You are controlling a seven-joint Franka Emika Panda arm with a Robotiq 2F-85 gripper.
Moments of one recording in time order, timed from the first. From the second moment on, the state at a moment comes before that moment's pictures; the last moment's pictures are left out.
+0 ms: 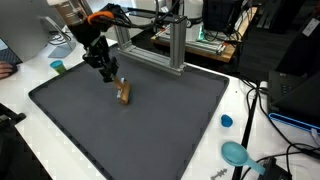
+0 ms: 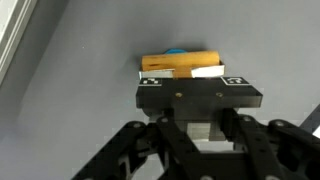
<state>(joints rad) -0.02 0.54 -0.09 -1.59 0.13 2.04 0.85</state>
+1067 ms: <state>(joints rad) -0.06 0.56 -0.10 -1.55 0.22 2.00 0.76</state>
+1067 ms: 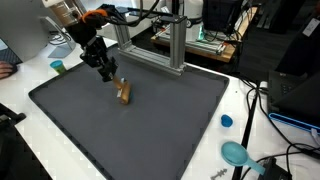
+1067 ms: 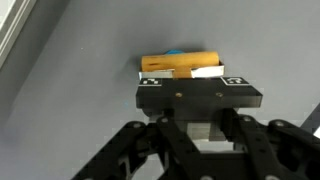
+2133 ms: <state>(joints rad) -0.09 0.74 -0.08 -1.32 0.33 1.72 0.74</state>
